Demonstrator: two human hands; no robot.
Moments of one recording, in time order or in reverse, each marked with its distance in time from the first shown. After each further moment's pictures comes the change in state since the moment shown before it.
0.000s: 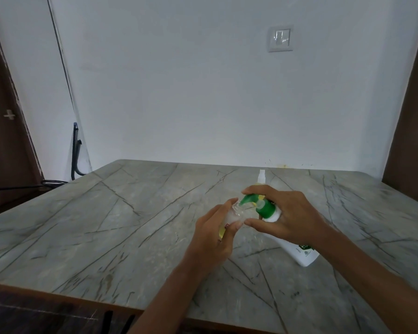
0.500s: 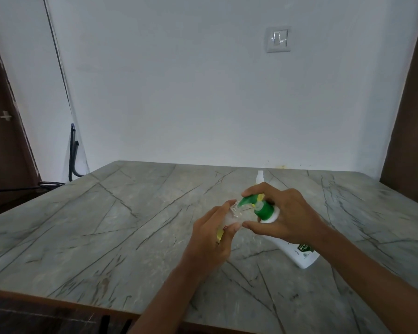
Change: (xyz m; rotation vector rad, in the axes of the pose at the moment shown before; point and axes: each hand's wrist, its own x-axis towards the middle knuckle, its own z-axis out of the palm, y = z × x) left_hand -0.001 0.000 0.000 0.014 -0.013 0.012; right_hand 0.004 0.006 0.003 0.081 -0.015 0.005
